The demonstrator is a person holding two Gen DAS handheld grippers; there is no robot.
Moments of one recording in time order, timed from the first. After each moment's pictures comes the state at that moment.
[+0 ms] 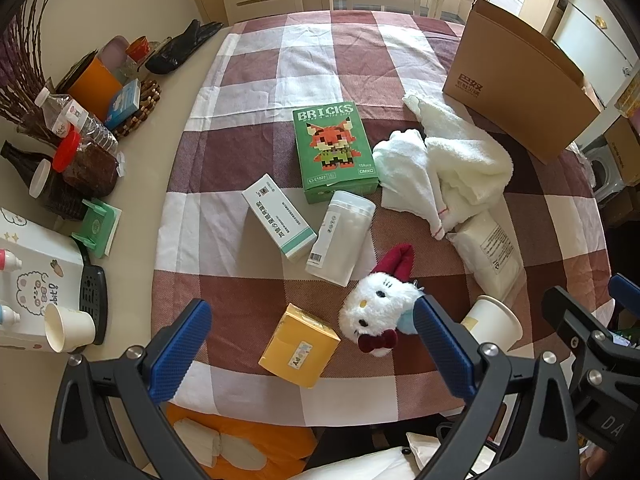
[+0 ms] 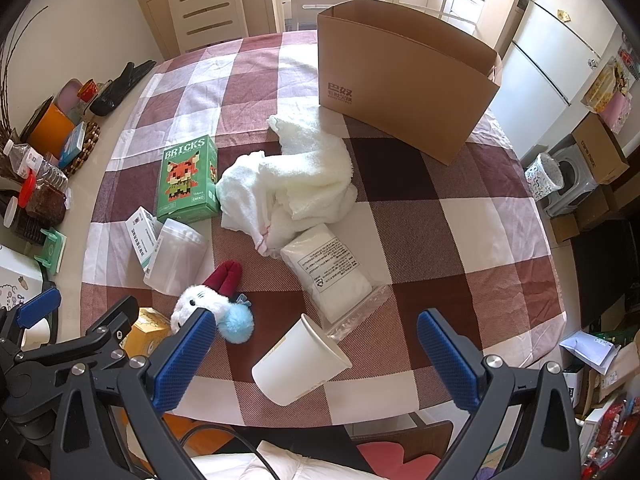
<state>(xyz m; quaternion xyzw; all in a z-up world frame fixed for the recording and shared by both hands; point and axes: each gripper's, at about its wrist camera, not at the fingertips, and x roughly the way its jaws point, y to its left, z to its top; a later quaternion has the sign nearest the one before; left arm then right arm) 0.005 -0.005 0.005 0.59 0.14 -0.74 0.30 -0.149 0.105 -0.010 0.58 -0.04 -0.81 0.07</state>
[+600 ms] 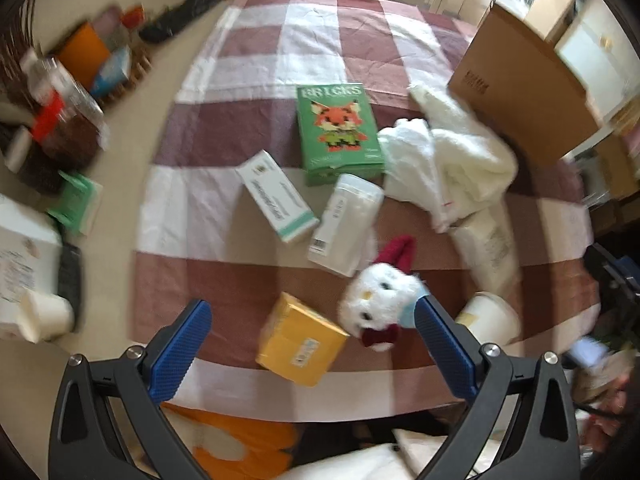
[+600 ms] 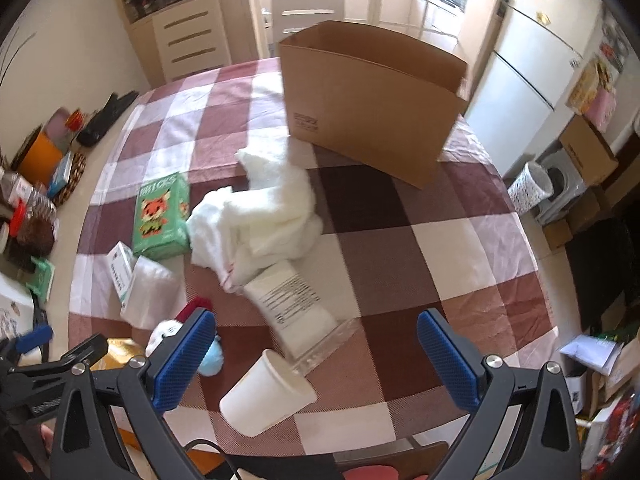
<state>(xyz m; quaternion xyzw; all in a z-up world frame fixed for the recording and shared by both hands) 0.023 -0.034 -0.012 0.58 0.23 -0.73 0.29 -0.161 0.154 -0.017 0.54 -0.10 -0.84 -0.01</state>
